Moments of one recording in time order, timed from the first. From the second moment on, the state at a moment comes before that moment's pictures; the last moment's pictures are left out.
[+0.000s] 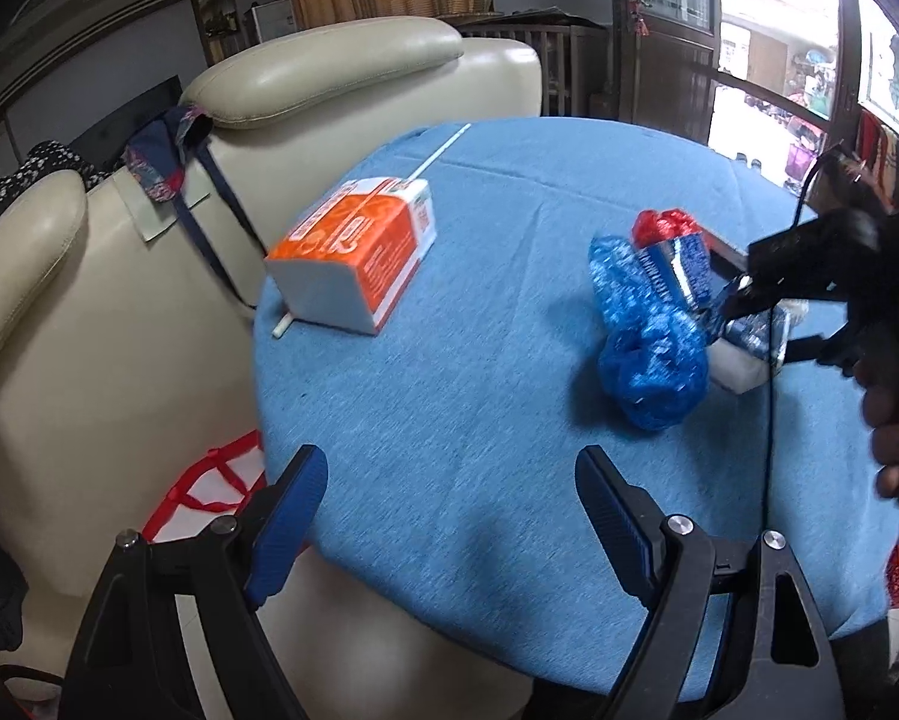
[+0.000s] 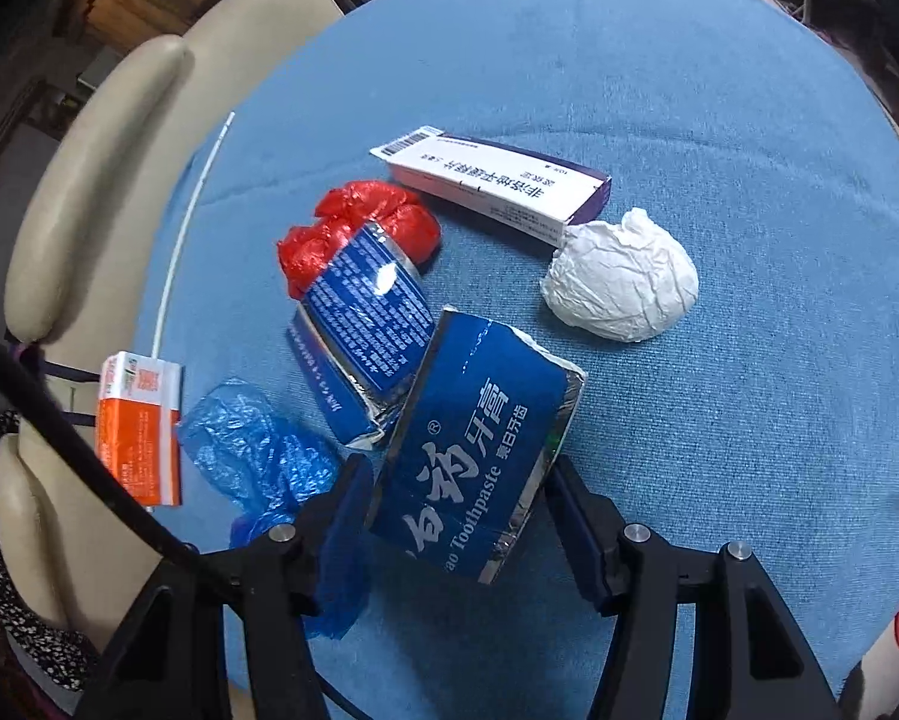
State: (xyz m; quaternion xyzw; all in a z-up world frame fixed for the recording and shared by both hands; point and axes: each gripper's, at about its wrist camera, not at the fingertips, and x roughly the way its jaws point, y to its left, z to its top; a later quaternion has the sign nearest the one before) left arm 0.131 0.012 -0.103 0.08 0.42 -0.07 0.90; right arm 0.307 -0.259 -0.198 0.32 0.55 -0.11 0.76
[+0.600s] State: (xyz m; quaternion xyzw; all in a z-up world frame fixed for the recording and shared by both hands) left arm 0.188 -0.070 -0.123 0.03 0.48 -0.21 0.85; right arm 0.253 -0.282 -0.187 0.25 0.52 -0.06 0.82
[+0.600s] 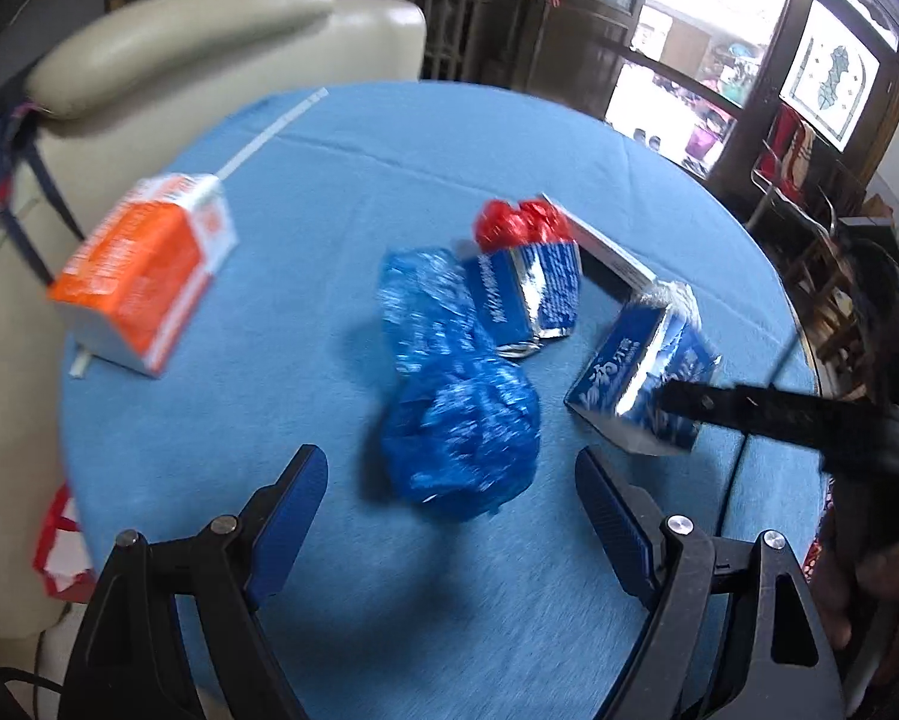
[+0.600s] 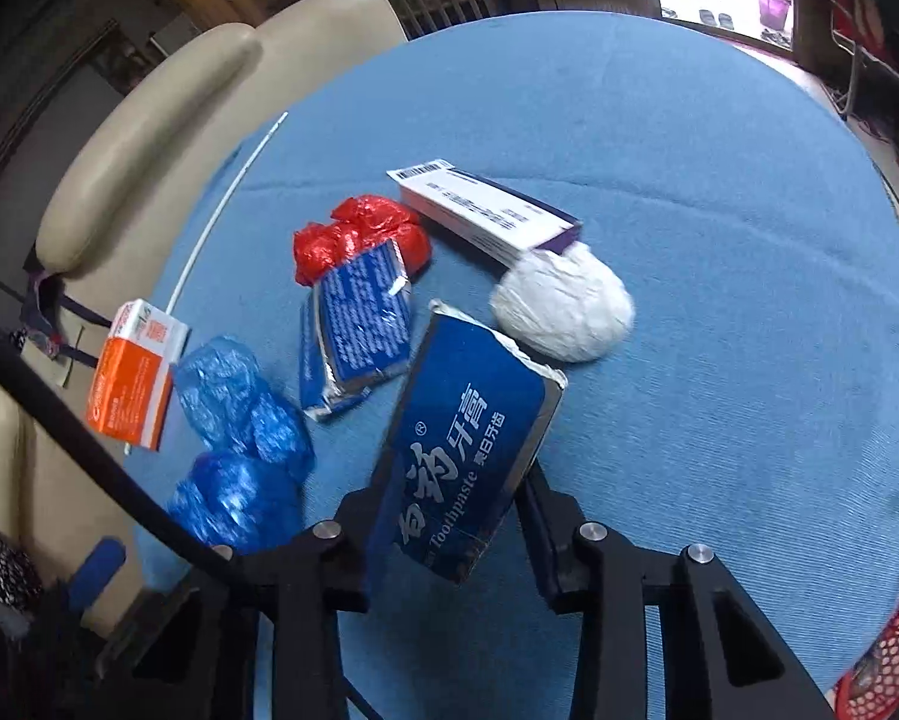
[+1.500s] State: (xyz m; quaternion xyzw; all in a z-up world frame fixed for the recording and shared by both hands) left arm 0.190 -0.047 -0.138 -0.01 0.48 -0.23 0.85; right arm 0.286 -0.265 -0.205 0.23 0.56 -0.10 0.79
